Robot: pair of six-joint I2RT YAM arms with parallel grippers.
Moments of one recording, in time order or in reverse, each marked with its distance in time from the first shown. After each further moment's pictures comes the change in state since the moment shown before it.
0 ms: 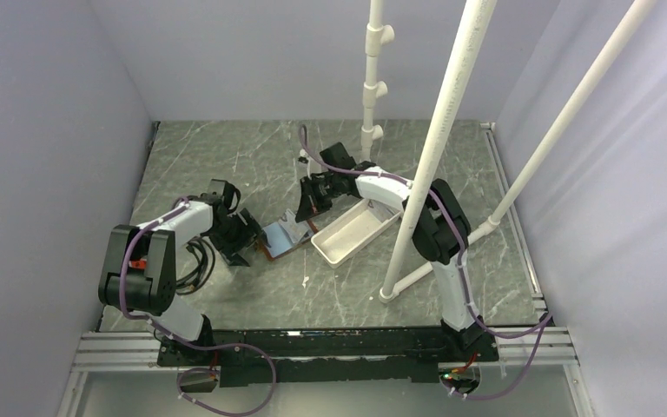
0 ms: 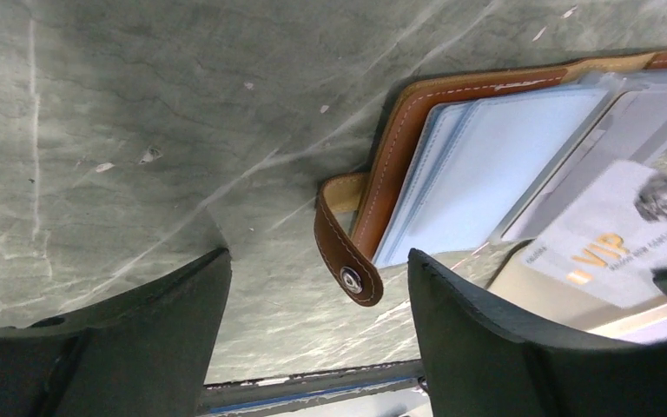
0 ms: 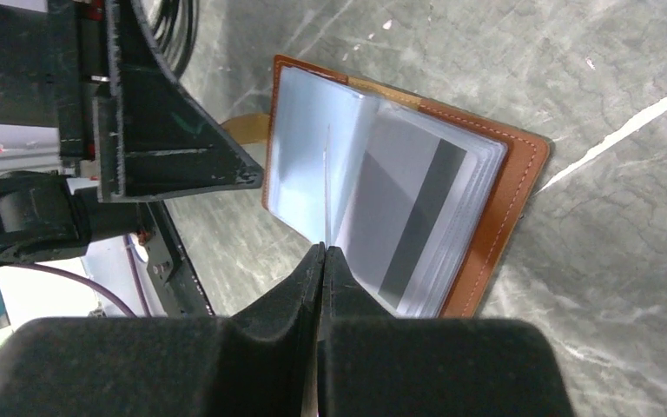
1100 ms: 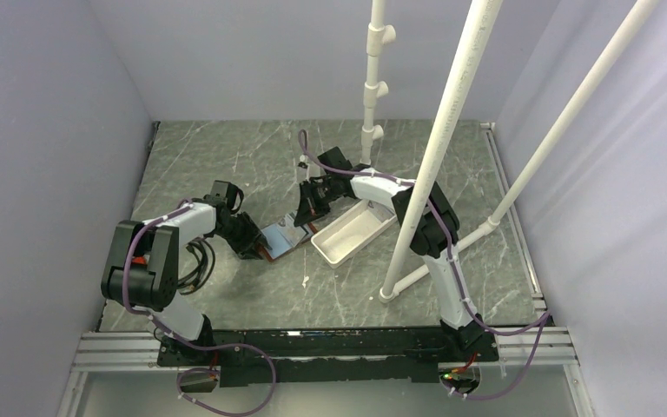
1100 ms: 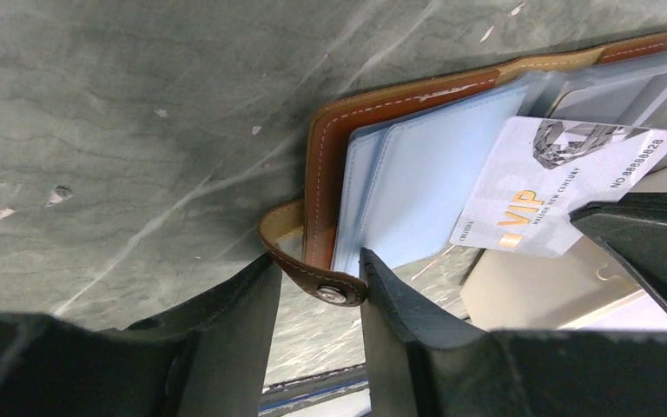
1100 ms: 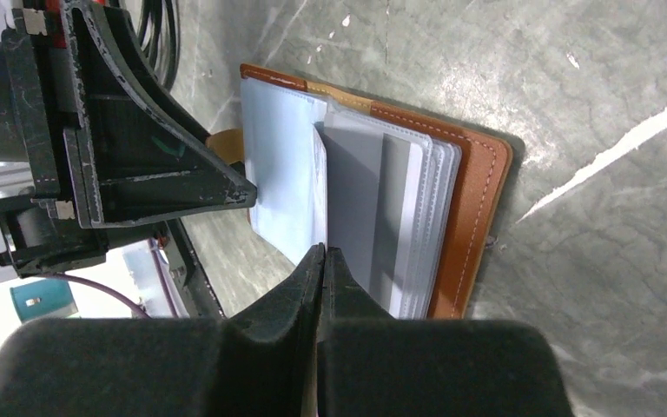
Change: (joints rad) left arm -0.019 0.033 -0.025 0.106 0.060 -0.022; right arm -0.011 0.131 0.062 -0.008 -0.065 0.061
